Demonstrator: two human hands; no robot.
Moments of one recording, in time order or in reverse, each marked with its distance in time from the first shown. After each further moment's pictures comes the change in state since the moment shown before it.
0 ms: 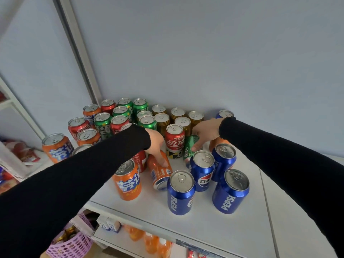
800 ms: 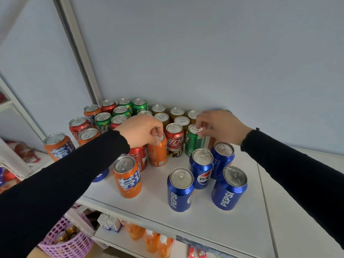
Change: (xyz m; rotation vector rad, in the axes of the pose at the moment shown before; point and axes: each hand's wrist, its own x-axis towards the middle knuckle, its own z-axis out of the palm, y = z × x) left_hand -0.026 -0.035 0.012 -0.257 0.617 0.189; right_hand -0.047 0.017 0.021 0.094 0.675 -0.220
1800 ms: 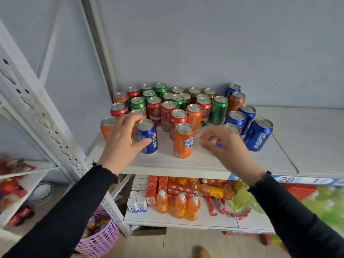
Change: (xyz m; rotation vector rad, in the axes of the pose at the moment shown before) left_hand -0.201 -0.145 0.024 -0.394 0.462 0.074; right_hand -0.087 -0.285 0.073 0.473 0.452 0.376
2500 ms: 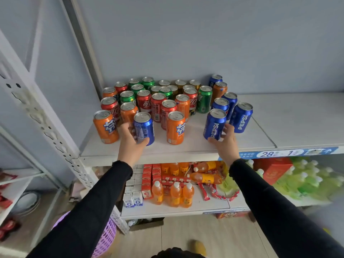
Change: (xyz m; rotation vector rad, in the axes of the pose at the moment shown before) left_hand -0.017 -0.038 0.074 -0.507 0.013 -0.322; right_hand -0.031 0.092 0.043 0.160 0.413 0.539
